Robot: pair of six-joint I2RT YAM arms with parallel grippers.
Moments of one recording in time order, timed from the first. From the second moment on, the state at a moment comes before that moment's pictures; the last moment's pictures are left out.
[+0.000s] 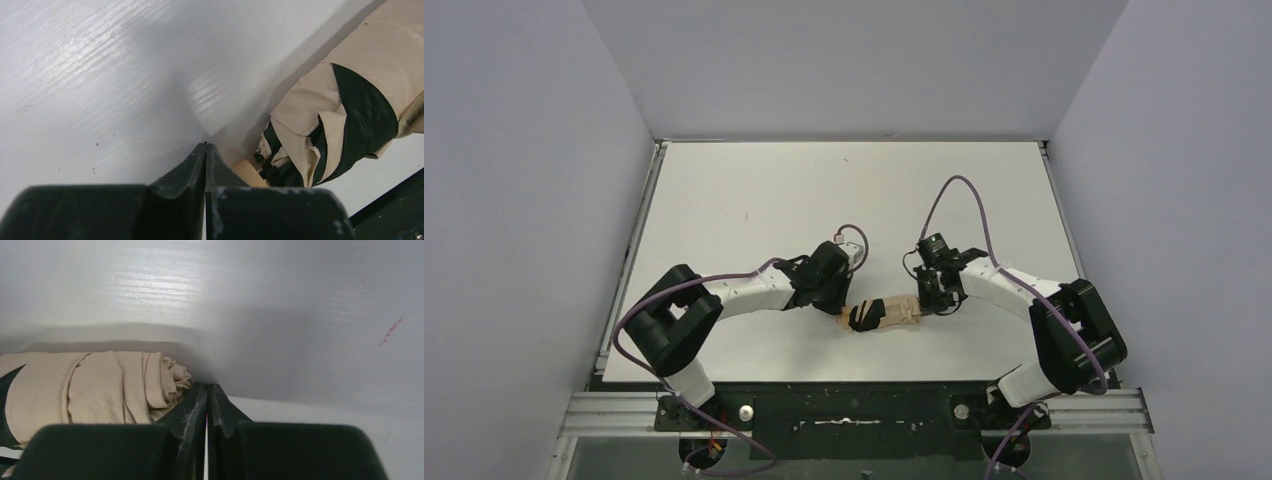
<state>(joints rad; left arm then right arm) -0.84 1.68 0.87 -0.18 0.07 -0.40 0.49 1.49 0.77 -0.55 -0.03 0.43</state>
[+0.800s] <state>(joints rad) -0.74 1.57 0.86 -0.28 -0.03 -0.48 0.62 1.39 0.72 -0.52 0.06 0.63</state>
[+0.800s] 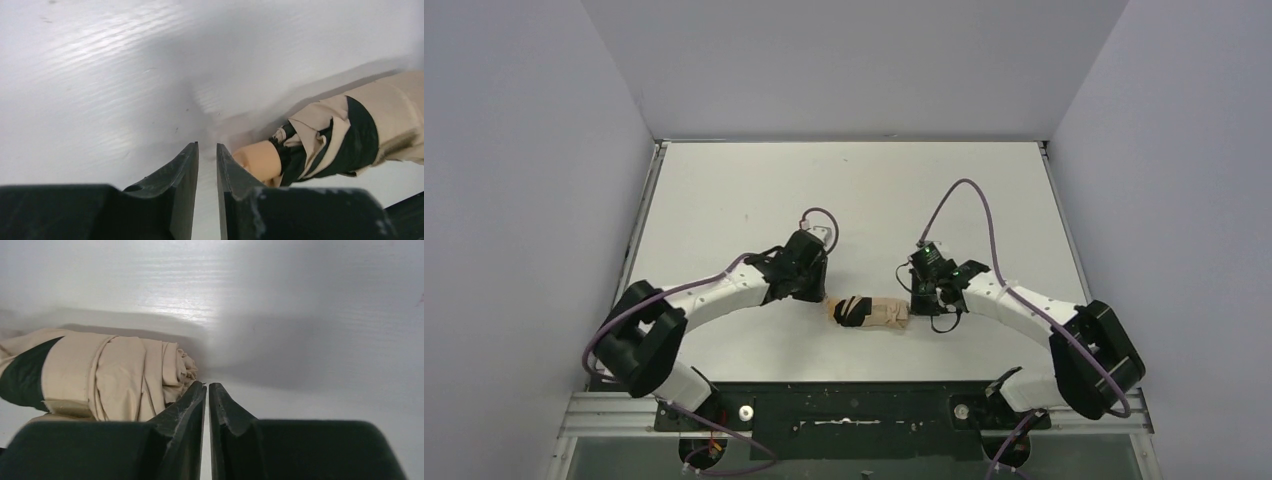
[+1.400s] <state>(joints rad) -0.70 0.84 0.85 -0.62 -0.40 -0.41 0.55 0.90 0.89 -0.63 0.26 0.43</state>
